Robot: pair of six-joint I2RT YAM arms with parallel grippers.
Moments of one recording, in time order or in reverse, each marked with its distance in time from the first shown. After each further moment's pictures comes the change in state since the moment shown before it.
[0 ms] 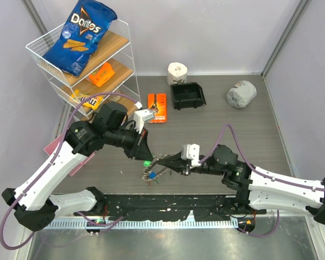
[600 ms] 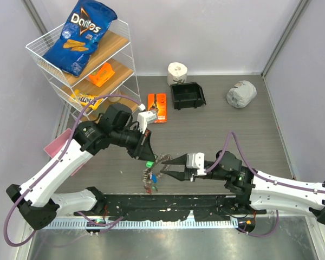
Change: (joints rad) left arm 0.007 0.023 -0.091 0.076 0.063 -0.025; right arm 0.024 -0.090 -0.124 0.079 -0.006 -0.070
